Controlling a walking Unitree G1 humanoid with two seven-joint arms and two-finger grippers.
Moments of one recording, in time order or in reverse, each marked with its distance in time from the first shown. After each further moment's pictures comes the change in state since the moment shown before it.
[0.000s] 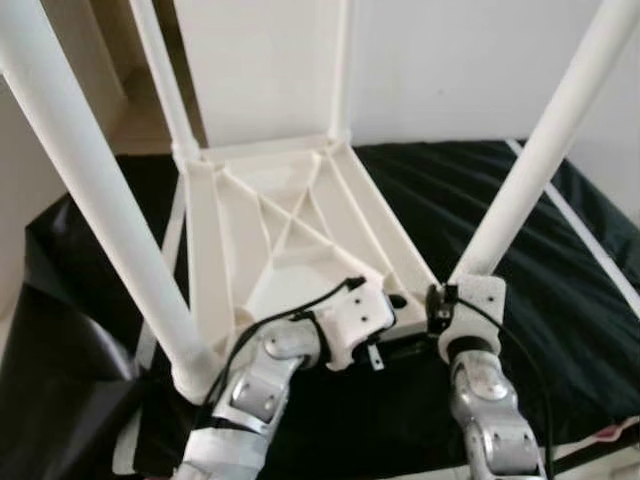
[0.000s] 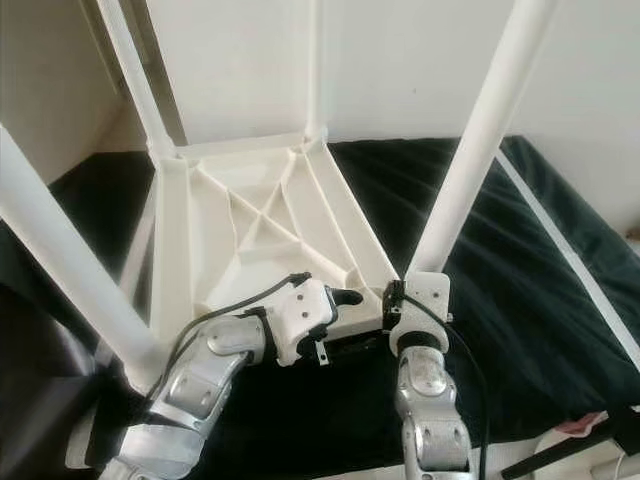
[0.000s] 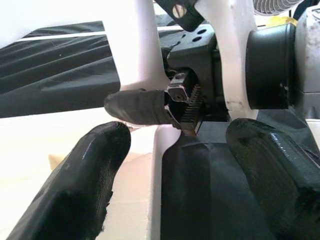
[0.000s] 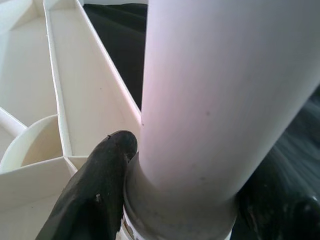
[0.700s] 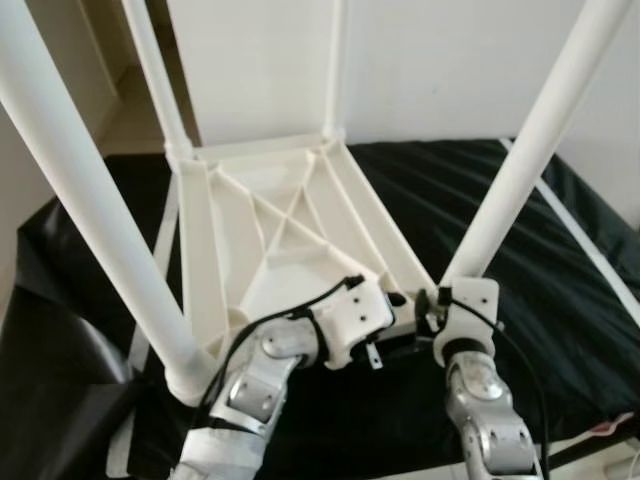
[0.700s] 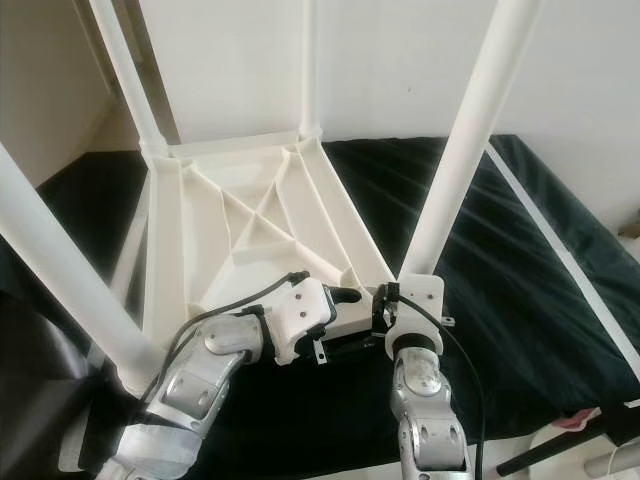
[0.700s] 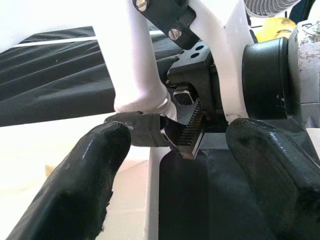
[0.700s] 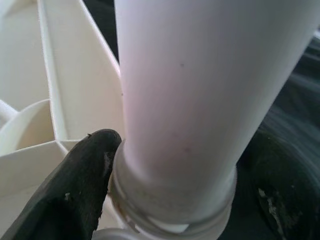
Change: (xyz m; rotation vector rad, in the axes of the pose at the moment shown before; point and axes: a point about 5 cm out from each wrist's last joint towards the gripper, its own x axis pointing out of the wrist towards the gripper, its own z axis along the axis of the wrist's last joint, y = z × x) left arm 0.000 -0.001 0.003 0.011 -0.007 0.000; right arm 0.000 0.003 0.000 0.043 0.016 0.049
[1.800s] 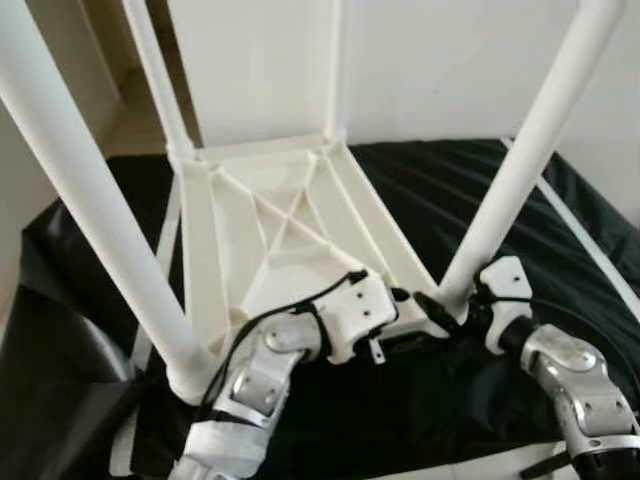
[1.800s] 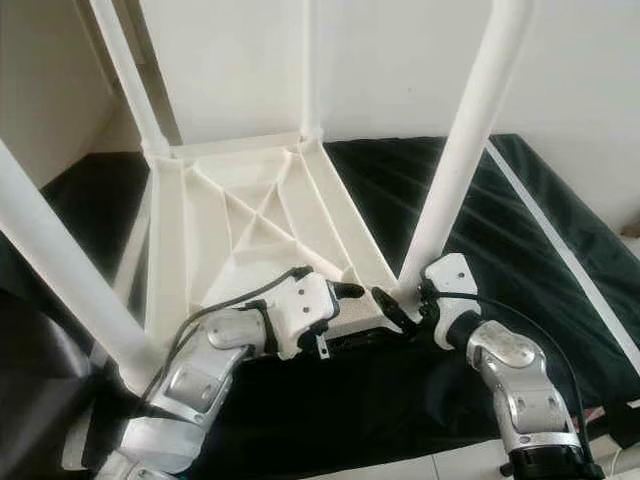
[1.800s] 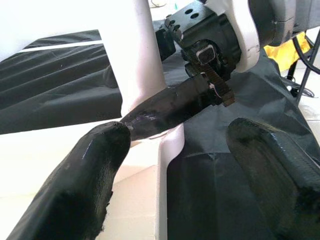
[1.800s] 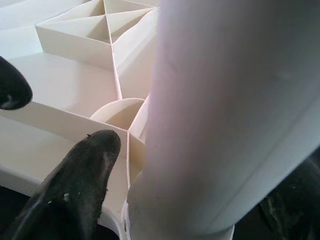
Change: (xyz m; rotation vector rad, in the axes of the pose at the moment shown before) left arm 0.003 0.006 0.004 0.020 -0.007 -0.001; right arm 0.028 -0.054 0.022 -0.296 -0.066 0.702
